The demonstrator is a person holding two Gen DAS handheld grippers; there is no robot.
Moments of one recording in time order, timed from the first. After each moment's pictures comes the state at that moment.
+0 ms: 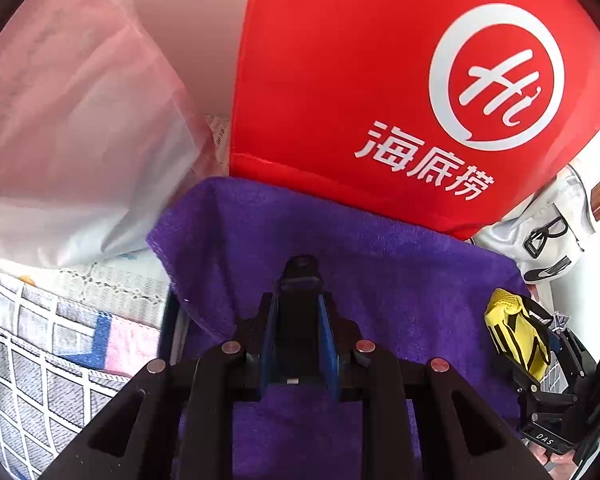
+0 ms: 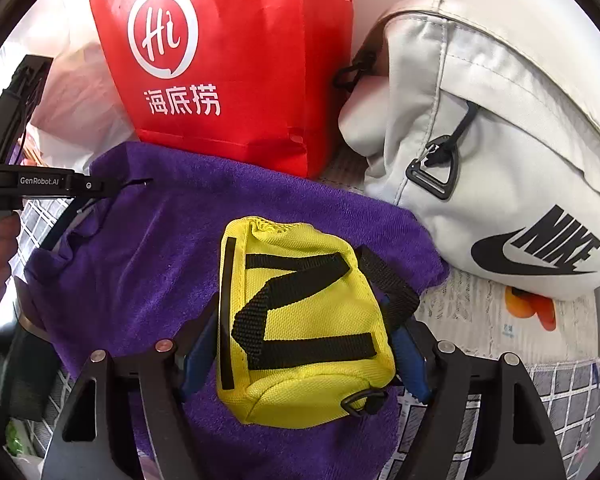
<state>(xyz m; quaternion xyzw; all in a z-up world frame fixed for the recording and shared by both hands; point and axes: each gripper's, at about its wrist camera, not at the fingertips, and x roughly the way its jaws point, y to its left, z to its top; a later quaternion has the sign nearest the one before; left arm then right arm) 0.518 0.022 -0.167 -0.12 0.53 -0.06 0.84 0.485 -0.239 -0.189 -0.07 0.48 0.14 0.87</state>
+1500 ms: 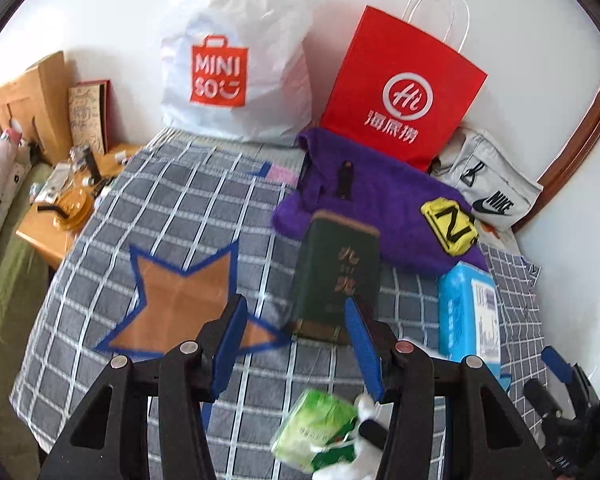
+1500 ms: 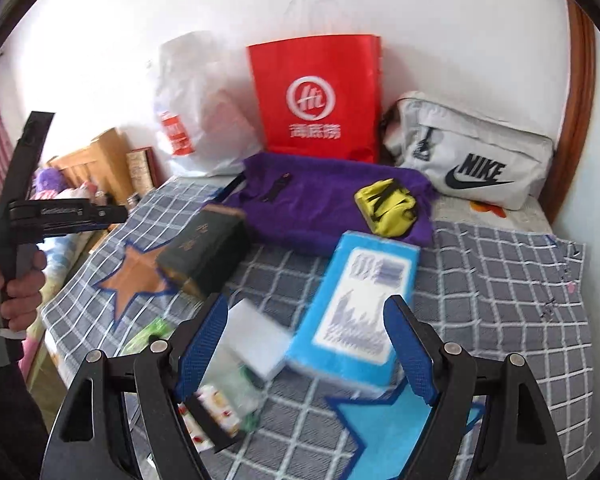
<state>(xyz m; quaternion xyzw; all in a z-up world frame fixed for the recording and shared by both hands) 0.227 0.093 -0.082 -0.14 0.47 -0.01 0.87 0.188 -0.218 -0.088 -0.01 0.40 0.16 0.90</state>
